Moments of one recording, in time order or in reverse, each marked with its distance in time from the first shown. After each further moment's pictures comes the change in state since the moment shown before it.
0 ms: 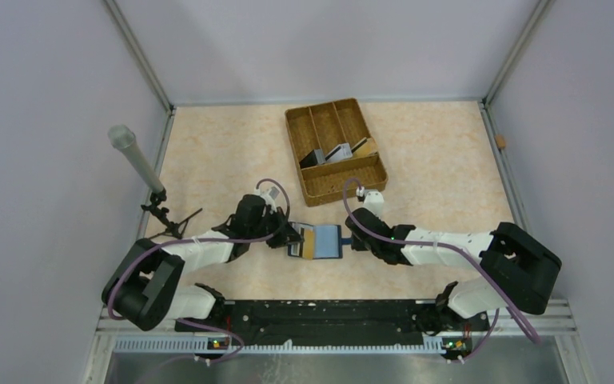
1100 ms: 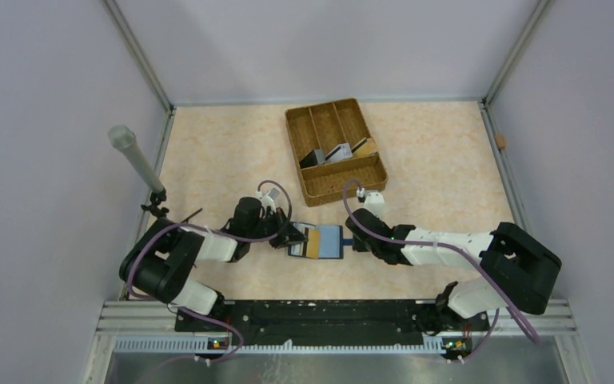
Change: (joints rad) left arm 0.061 0.171 -0.075 0.343 0.167 -0.072; right arm 0.000 0.000 0.000 -0.024 0.001 0.000
